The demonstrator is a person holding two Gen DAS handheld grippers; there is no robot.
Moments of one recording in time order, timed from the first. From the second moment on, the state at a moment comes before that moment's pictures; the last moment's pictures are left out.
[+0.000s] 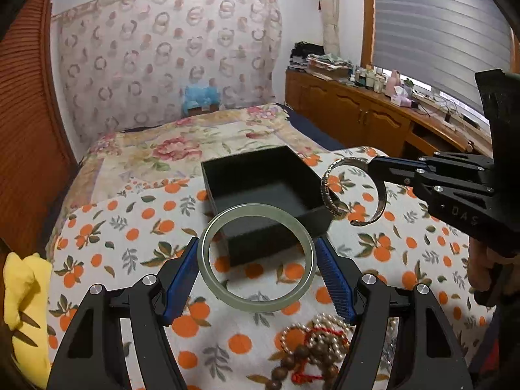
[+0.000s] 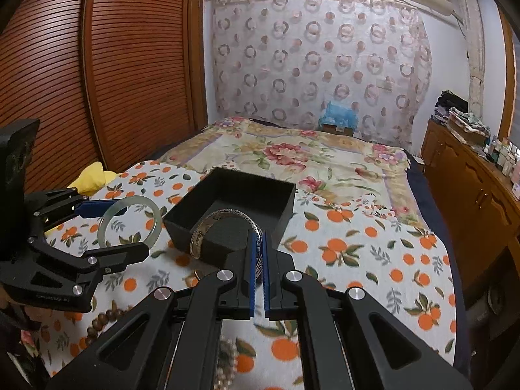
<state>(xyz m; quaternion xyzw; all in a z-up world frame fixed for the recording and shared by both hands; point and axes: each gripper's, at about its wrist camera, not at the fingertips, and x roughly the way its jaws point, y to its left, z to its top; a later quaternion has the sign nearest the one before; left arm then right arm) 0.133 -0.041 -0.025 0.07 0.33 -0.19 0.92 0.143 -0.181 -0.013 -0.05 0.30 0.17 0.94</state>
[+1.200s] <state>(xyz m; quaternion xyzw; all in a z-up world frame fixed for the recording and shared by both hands) 0.183 -0.055 -0.023 0.07 0.33 -0.17 0.92 0.174 -0.176 -0.026 -0.02 0.31 0.21 0.93</state>
